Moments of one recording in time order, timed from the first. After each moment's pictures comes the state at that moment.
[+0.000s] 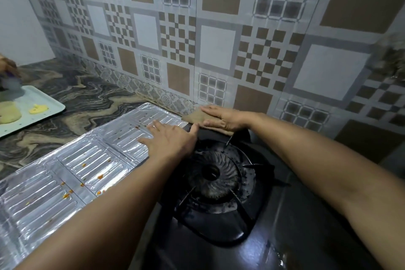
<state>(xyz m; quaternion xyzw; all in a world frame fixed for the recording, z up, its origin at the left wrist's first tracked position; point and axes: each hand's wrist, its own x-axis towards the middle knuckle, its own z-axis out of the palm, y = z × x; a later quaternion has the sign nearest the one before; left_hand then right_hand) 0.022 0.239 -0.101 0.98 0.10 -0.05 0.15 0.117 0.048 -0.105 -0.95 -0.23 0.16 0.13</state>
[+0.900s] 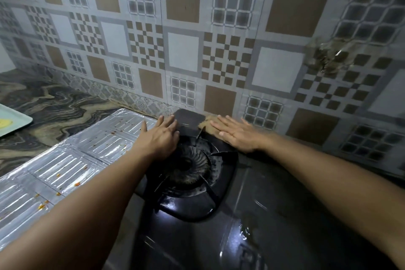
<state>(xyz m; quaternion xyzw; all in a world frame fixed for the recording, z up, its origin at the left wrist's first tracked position) 0.026 0.235 -0.110 0.98 -0.21 0.01 0.06 -0.002 -0.028 -0.108 -0.99 -0.13 0.08 0.02</state>
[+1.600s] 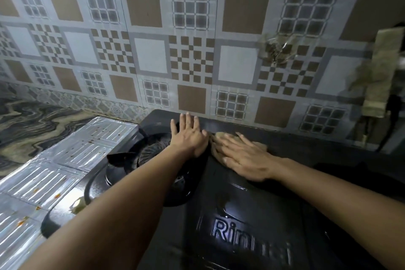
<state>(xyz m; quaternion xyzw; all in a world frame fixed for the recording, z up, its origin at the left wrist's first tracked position) -0.034 0.116 -0.103 0.96 -0.25 -0.03 0.09 -0.144 -0.047 -0.111 -0.99 -0.11 0.06 0.02</state>
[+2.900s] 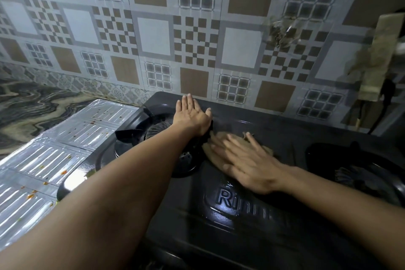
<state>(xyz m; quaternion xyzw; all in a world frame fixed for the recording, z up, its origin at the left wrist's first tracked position) -0.038 0.121 -0.098 0.97 -0.23 -0.05 0.07 -0.214 0.005 -0.105 -0.99 -0.09 0.09 -0.02</state>
